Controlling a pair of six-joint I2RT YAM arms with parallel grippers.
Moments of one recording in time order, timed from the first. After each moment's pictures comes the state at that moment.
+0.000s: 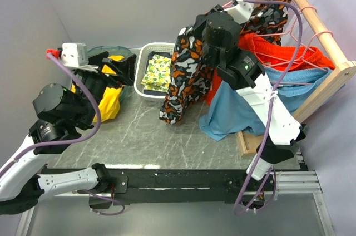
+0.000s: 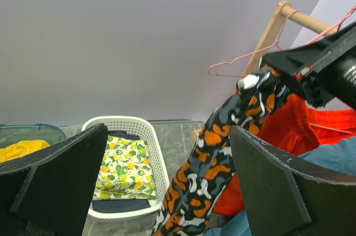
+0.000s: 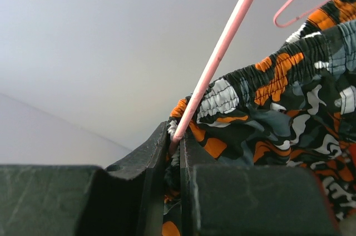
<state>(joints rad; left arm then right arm) -1.00 0.89 1.46 -0.23 -0.69 -0.09 0.85 1.66 2.28 -0.63 0.89 0.67</state>
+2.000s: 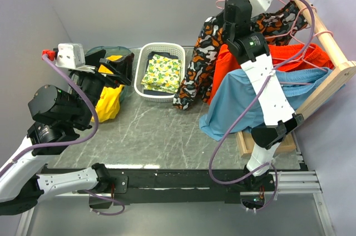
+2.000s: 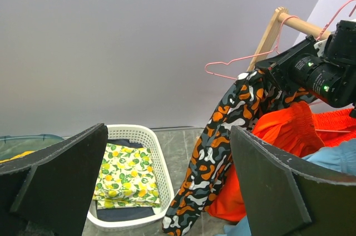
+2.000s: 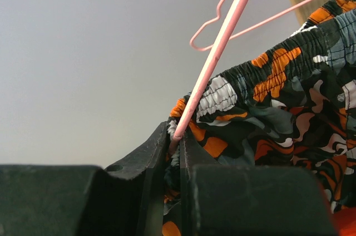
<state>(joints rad) -1.00 0.89 1.46 -0.19 -0.68 -0.04 0.46 1.79 2.31 -0.65 0.71 0.78</state>
